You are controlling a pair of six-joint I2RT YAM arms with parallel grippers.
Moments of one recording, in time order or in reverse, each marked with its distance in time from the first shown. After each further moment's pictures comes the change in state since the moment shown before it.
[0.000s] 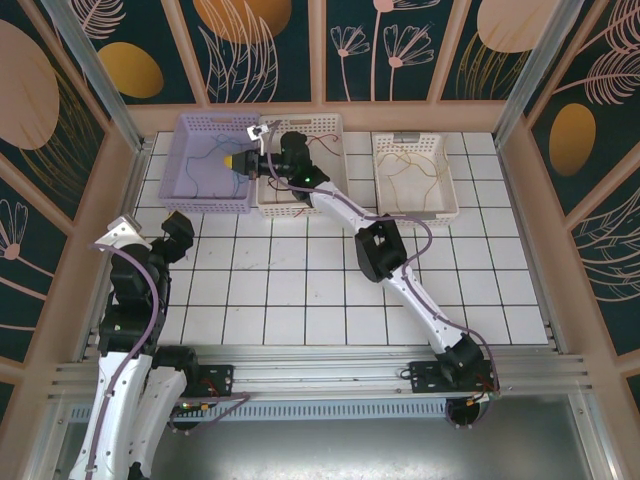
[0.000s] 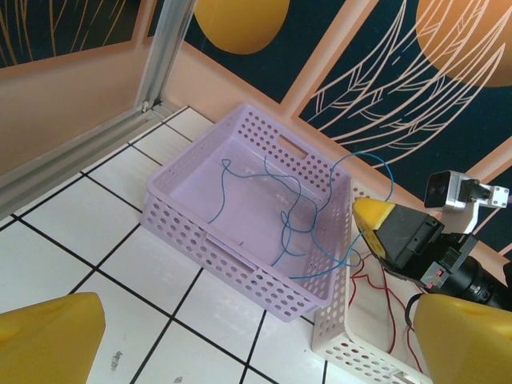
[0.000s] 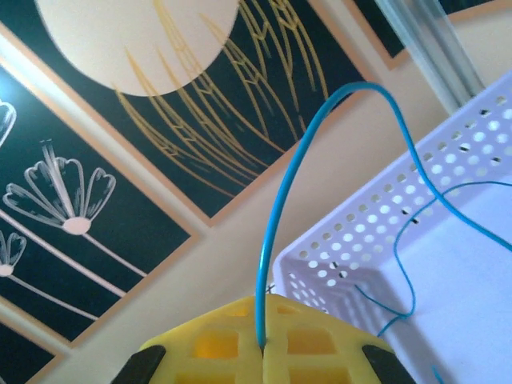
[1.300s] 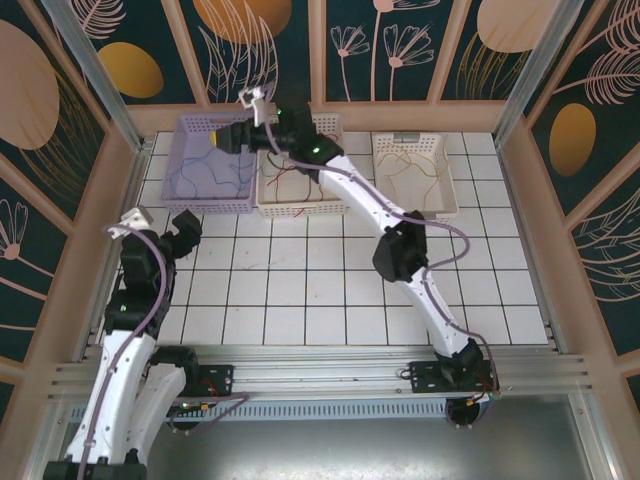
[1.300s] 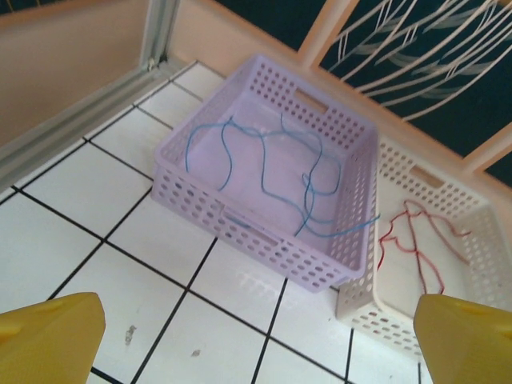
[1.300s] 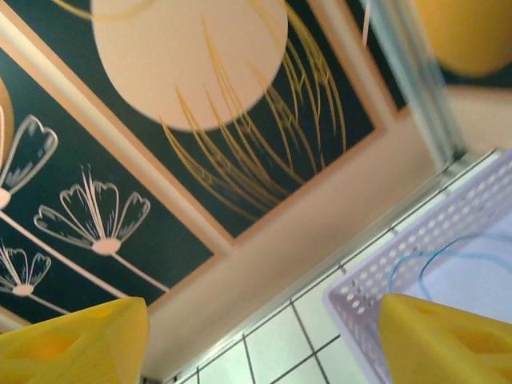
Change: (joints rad) left arm 0.000 0.166 0.023 -0.007 0.035 0.032; right arm 0.035 -0.432 -0.099 -0.480 0.158 -0.235
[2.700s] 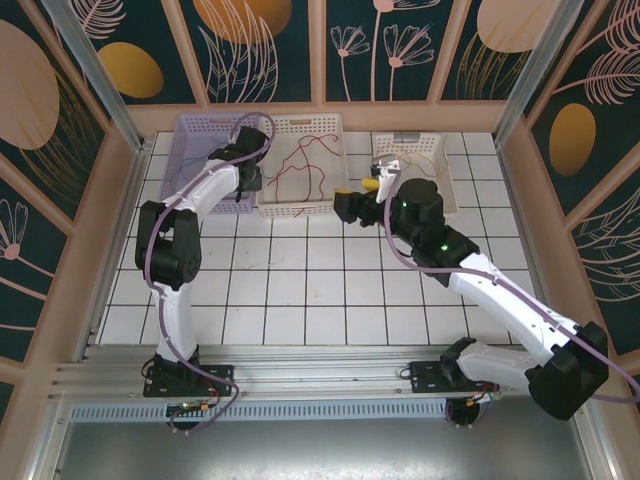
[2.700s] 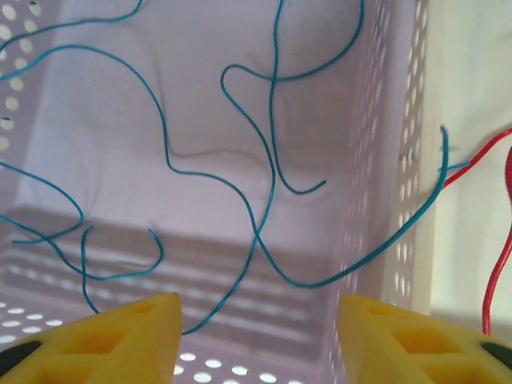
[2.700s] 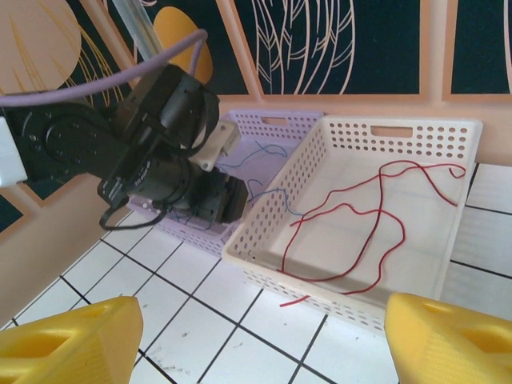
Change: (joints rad) left arm -0.229 1.431 1.088 -0.323 -0.194 0.246; right arm -0.080 -1.330 -1.639 0.176 0.539 -0.216
